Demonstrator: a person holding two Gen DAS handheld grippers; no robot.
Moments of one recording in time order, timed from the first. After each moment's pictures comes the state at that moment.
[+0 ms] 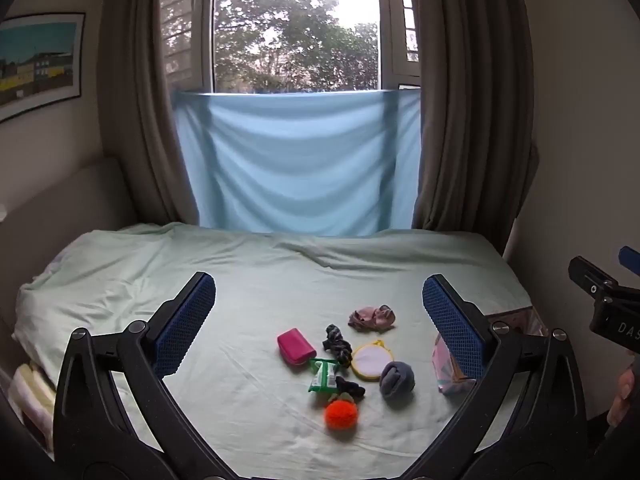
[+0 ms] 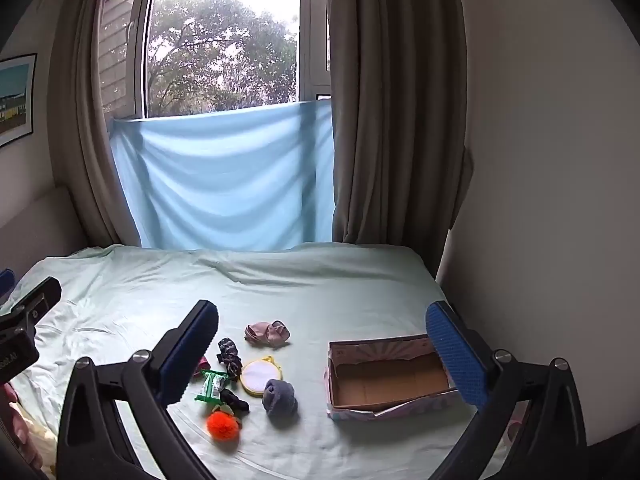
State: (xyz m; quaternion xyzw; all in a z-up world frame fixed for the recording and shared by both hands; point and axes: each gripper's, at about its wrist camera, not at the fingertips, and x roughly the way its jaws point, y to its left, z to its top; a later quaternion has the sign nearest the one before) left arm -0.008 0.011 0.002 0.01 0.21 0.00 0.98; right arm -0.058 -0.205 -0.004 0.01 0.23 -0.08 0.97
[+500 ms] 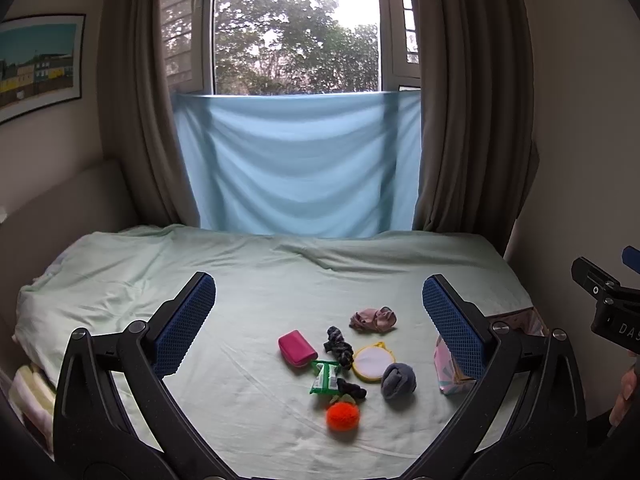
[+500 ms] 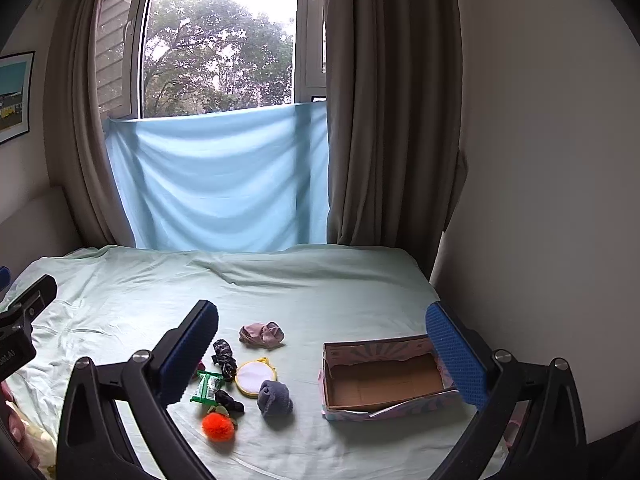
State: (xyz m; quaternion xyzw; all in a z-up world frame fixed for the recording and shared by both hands) left arm -0.009 0.016 0.000 0.01 0.21 -0.01 0.98; right arm -0.059 -0.202 -0.001 0.00 0.23 -0.09 0.97
